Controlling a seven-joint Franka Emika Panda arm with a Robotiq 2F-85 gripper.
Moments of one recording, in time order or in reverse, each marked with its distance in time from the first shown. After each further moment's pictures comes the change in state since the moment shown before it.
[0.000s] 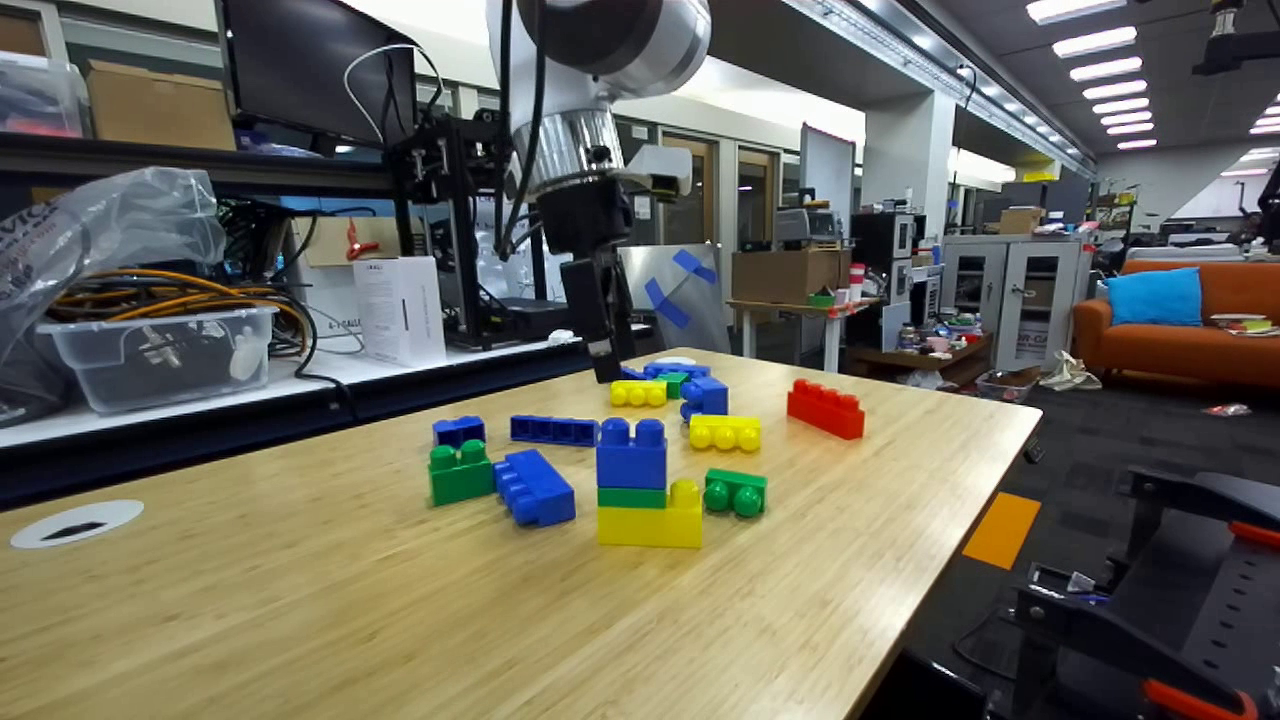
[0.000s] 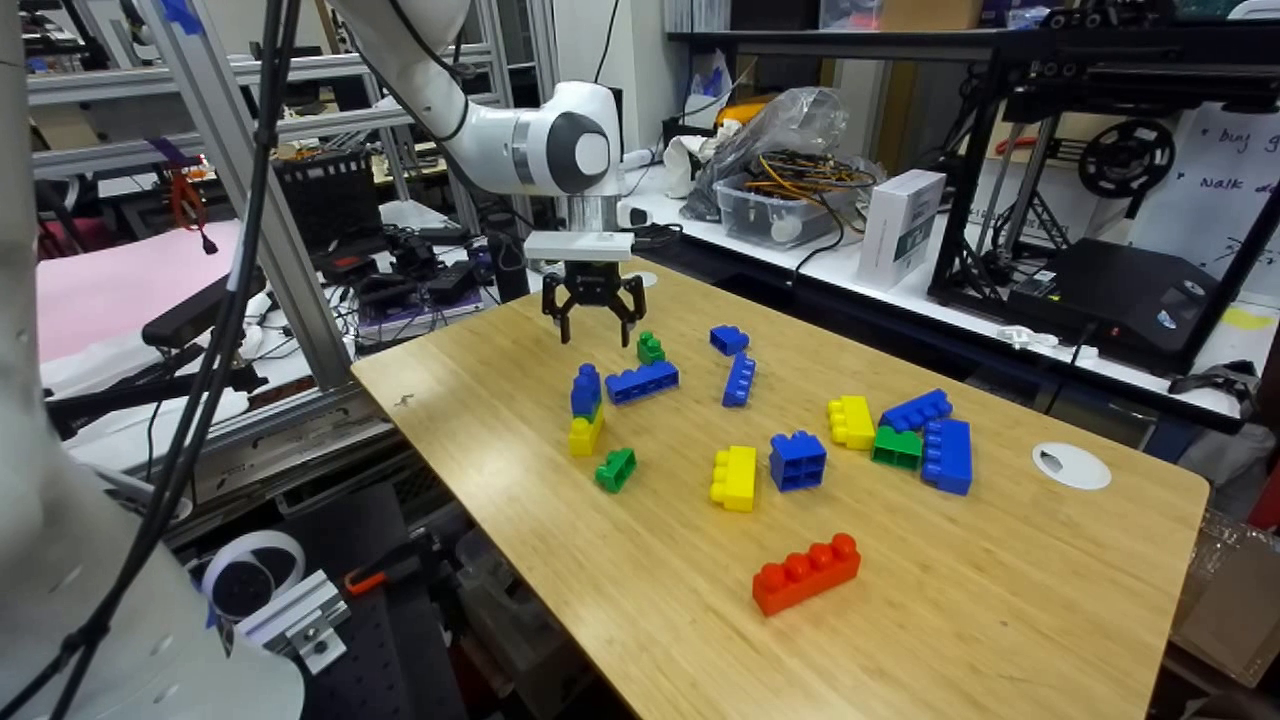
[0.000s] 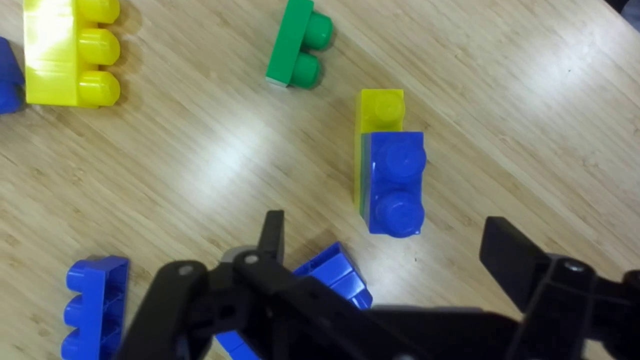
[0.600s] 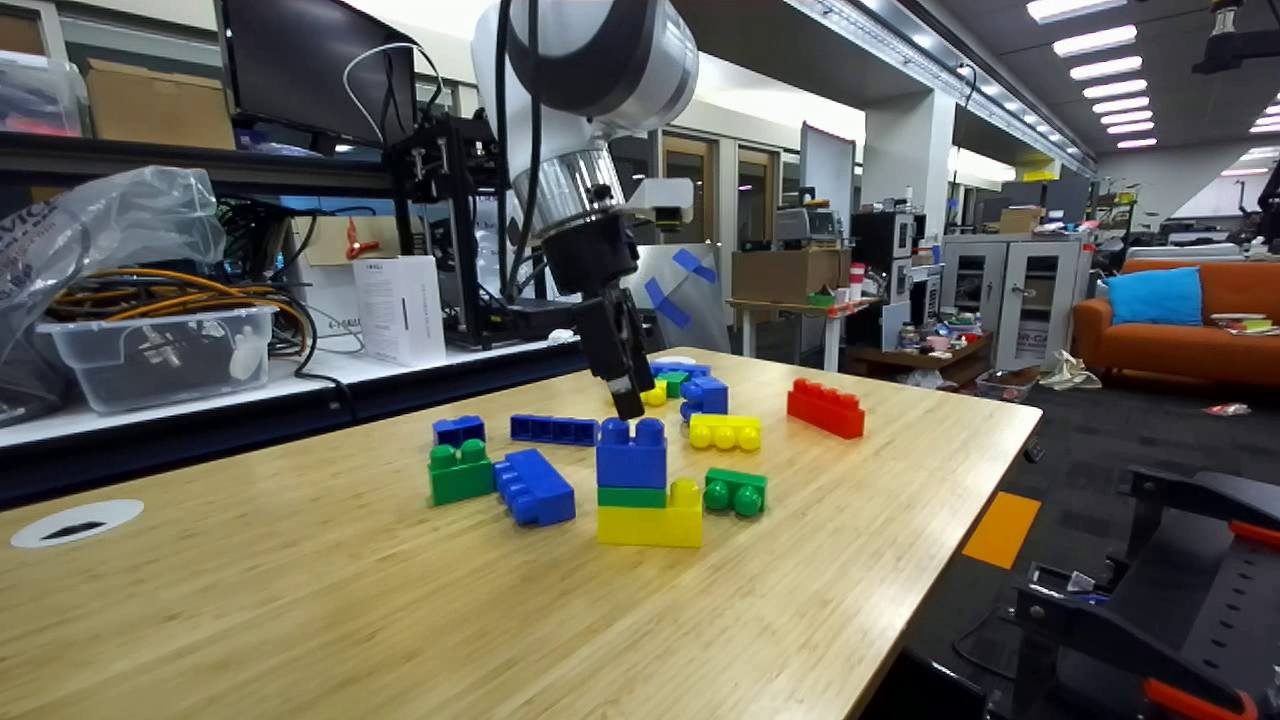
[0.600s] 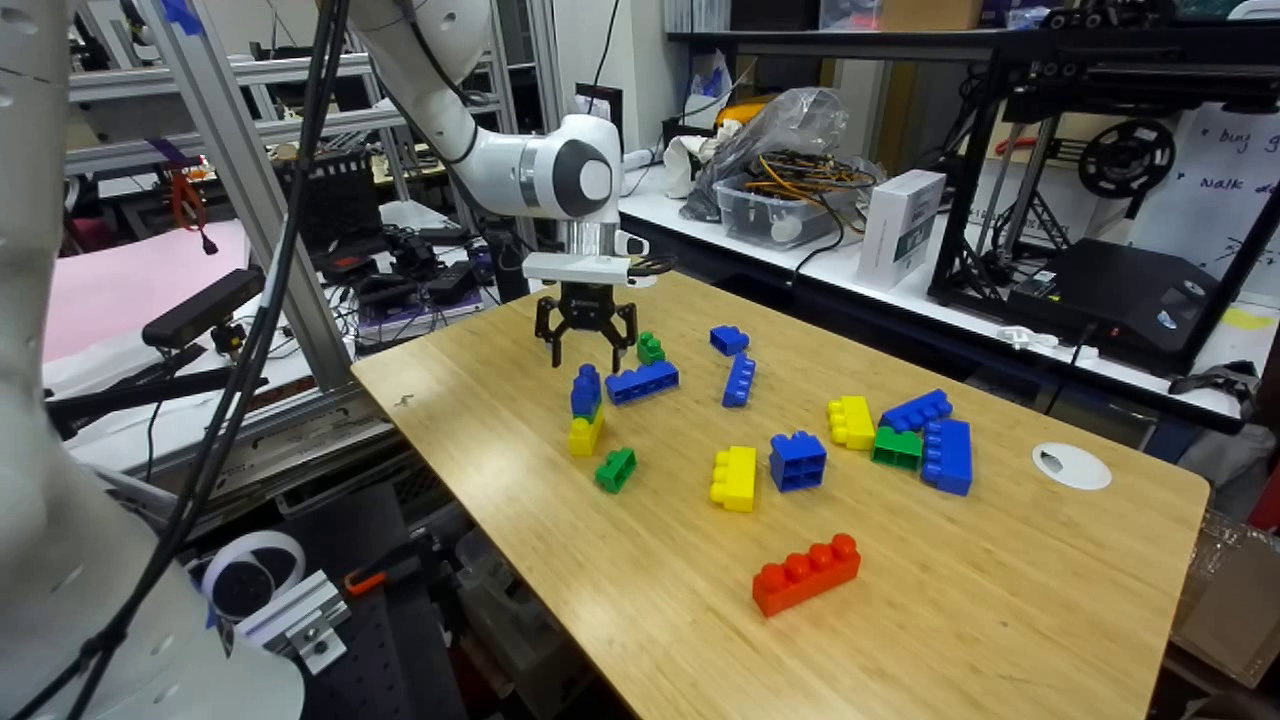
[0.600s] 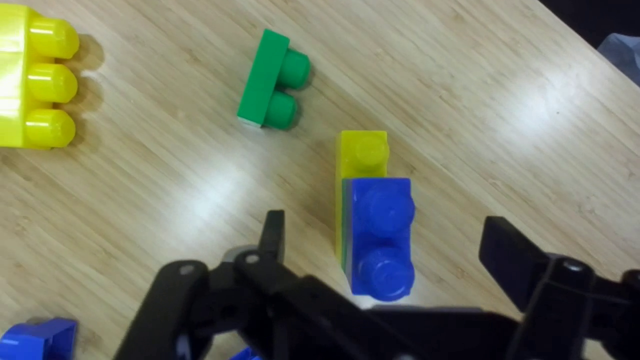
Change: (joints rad) arm 0.012 0.071 0.000 0.031 -0.010 -0.075 0.010
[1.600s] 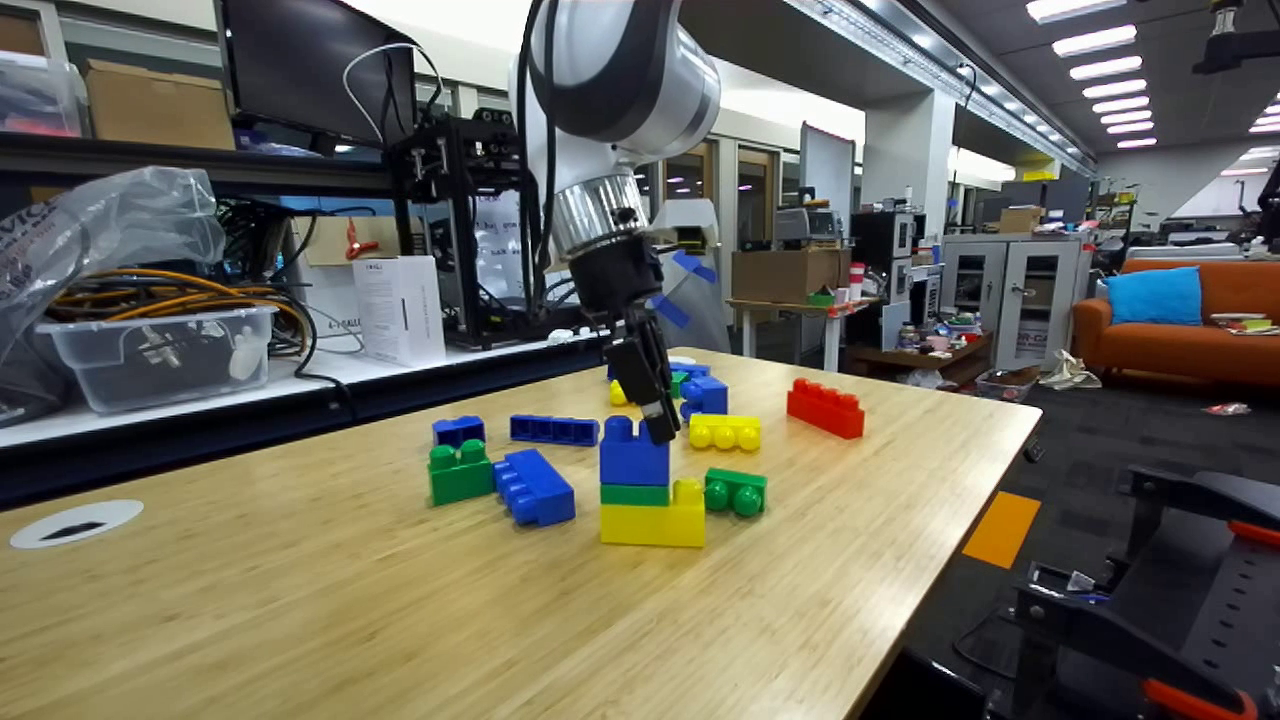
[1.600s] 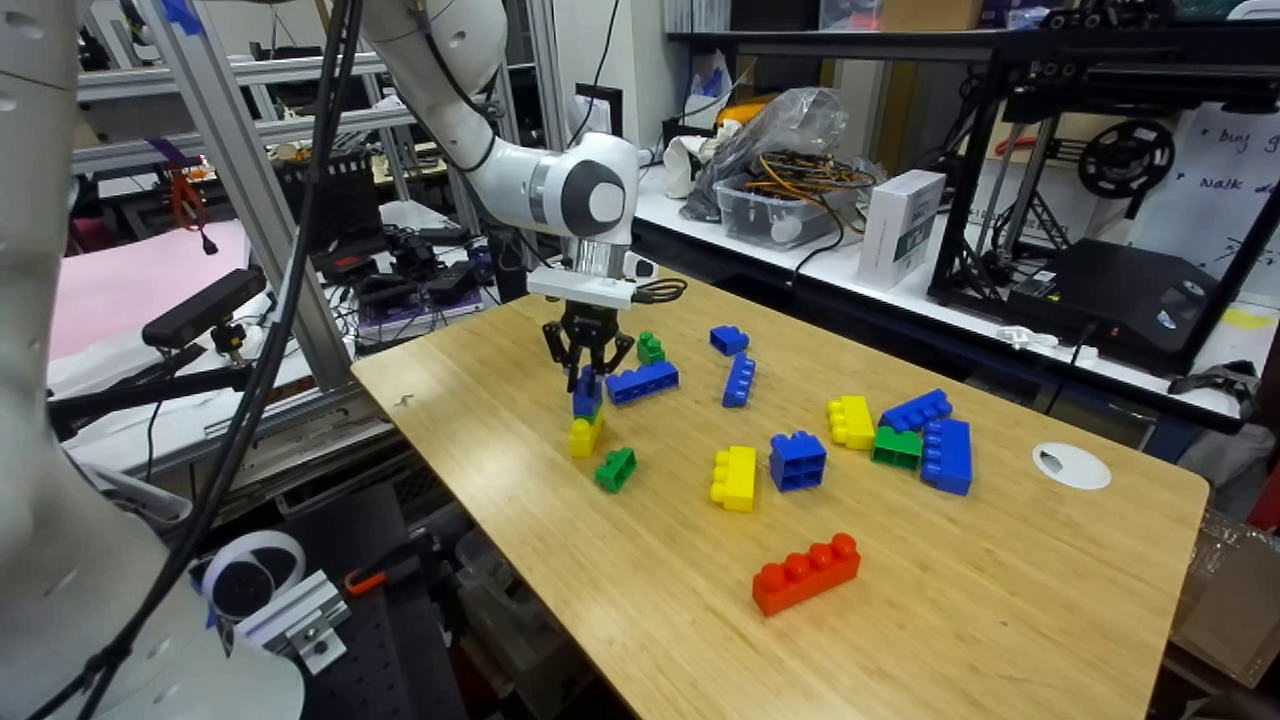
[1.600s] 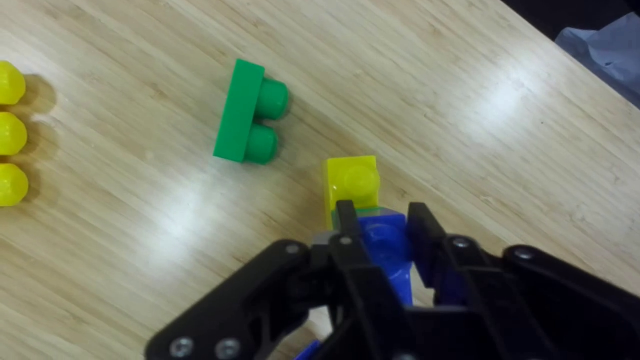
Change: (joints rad) arm -0.044 0.018 0.000 -0.032 0.084 0.012 -0.027
